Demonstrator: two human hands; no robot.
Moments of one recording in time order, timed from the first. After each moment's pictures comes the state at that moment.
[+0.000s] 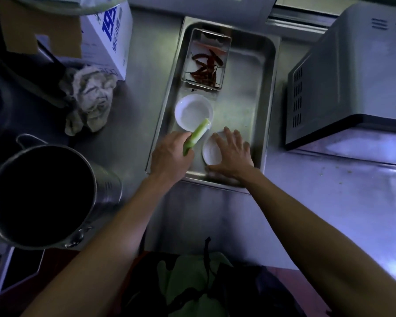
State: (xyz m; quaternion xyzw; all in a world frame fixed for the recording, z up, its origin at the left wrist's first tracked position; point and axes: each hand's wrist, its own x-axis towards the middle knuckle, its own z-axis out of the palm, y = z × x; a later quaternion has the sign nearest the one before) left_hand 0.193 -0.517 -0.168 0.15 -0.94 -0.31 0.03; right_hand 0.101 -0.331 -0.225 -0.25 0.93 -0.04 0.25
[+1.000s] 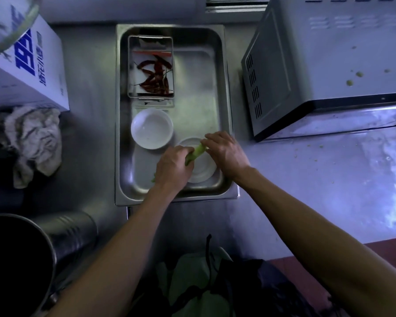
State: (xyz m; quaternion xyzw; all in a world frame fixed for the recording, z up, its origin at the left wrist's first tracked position) left_hand 0.134 -0.454 -0.207 0.05 -0.95 -0.32 -0.05; right_hand 0.074 -0.277 -0.204 -0.30 0.94 -0.15 0.06
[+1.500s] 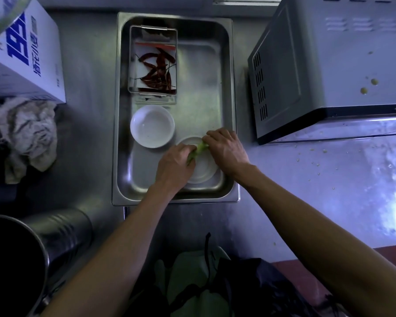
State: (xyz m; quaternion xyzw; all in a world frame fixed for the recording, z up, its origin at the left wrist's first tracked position) left_hand 0.126 -0.454 -0.223 0.03 -0.94 -0.33 -0.06; right_hand 0.057 -0.283 -0.211 -0.30 0.95 -0.04 0.13
